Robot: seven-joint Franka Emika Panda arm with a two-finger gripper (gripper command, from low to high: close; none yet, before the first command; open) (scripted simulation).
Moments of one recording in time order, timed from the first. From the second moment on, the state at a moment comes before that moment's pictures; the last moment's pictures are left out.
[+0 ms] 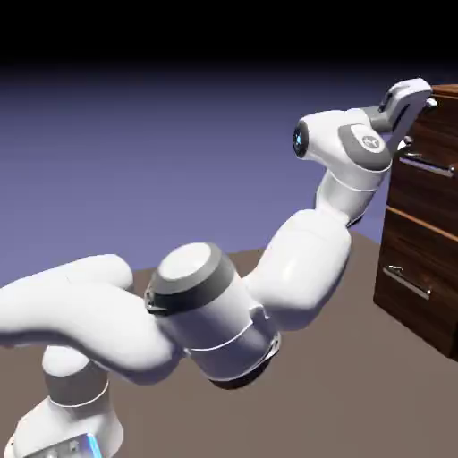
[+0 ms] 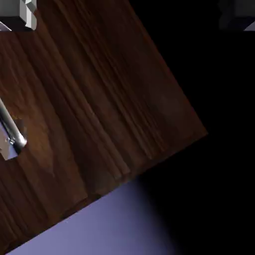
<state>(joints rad) 2.02 -1.47 -1.26 -1.76 -2.65 2.45 -2.44</state>
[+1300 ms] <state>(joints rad) 1.83 -1.56 -1.30 -2.21 -2.81 2.20 -2.62</state>
